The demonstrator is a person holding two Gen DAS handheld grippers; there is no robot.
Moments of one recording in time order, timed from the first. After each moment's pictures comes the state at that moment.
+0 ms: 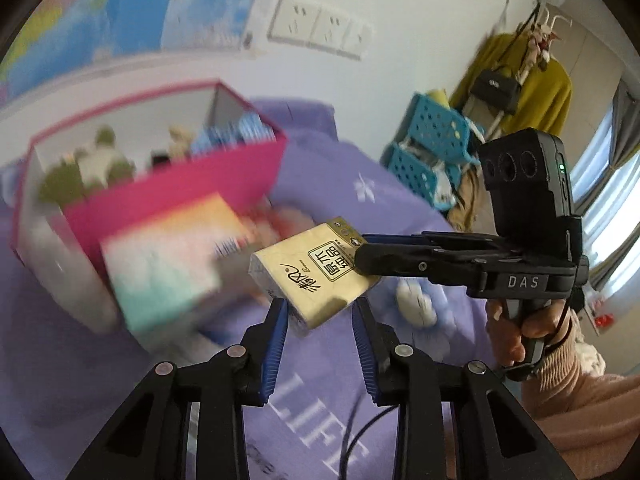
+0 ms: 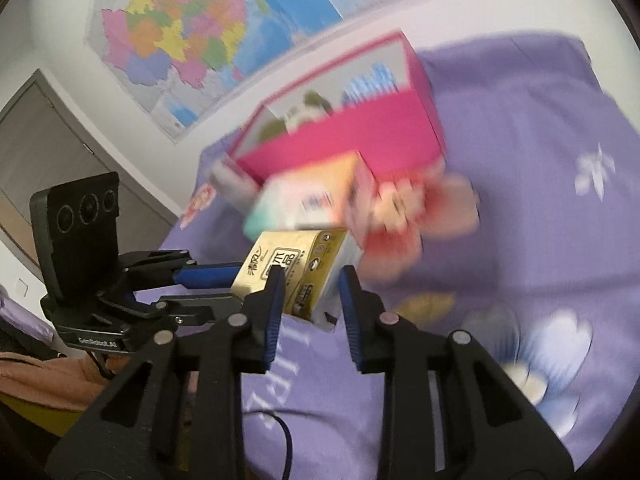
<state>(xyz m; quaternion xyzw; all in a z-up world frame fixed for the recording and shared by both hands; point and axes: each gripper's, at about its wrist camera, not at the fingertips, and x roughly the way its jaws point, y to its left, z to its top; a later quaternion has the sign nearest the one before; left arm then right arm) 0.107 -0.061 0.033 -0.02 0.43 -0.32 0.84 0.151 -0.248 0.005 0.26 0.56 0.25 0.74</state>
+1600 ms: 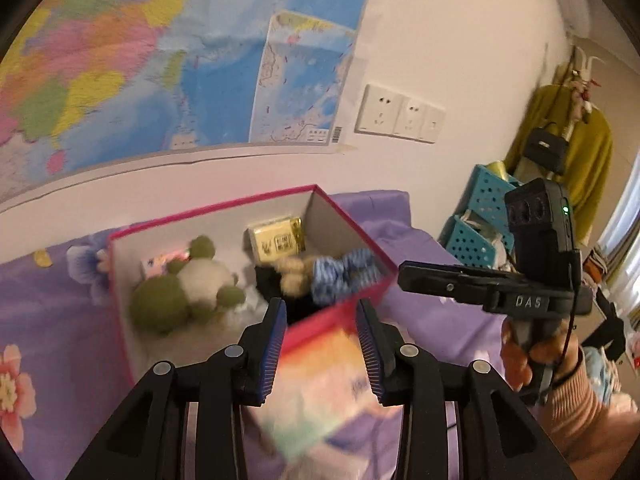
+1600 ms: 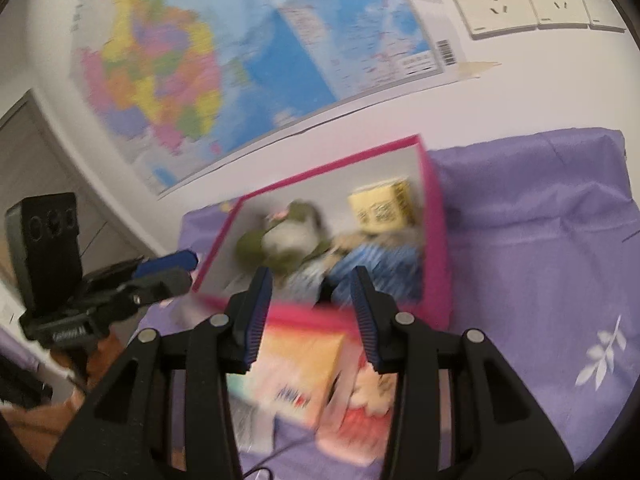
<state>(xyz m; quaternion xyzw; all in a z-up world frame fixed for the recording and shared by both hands) 0.173 0.001 0.082 -0.03 0.36 -0.24 0.90 0.256 -0.244 -0.009 0.26 0.53 0.25 0.77</state>
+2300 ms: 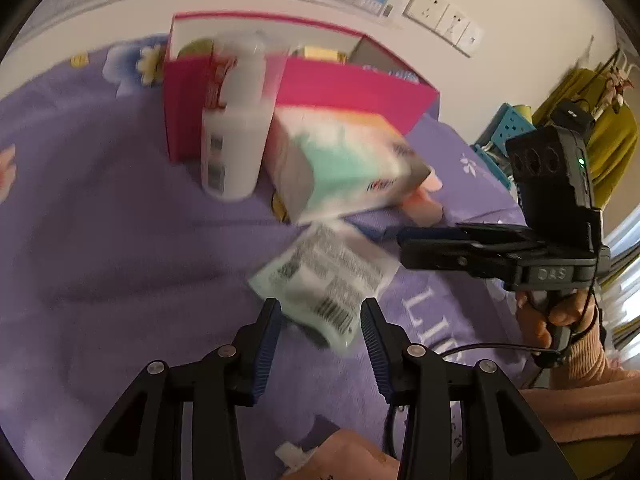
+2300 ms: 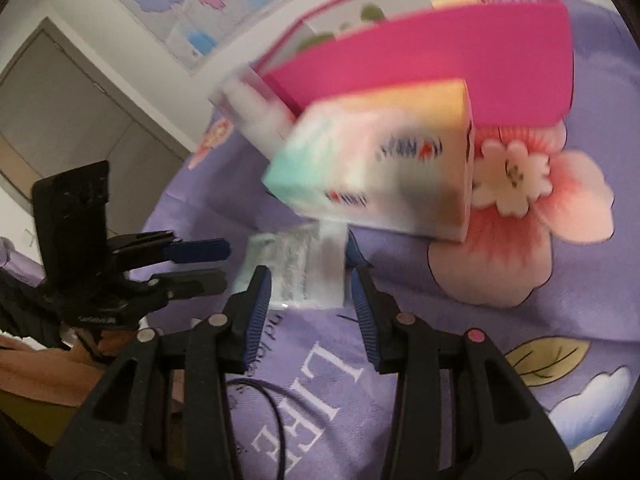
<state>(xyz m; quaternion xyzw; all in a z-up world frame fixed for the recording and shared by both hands) 0.080 0.039 -0.044 -0.09 0.50 -0.20 0.84 0.155 -0.154 -0.069 0.22 0.64 0.32 0.66</state>
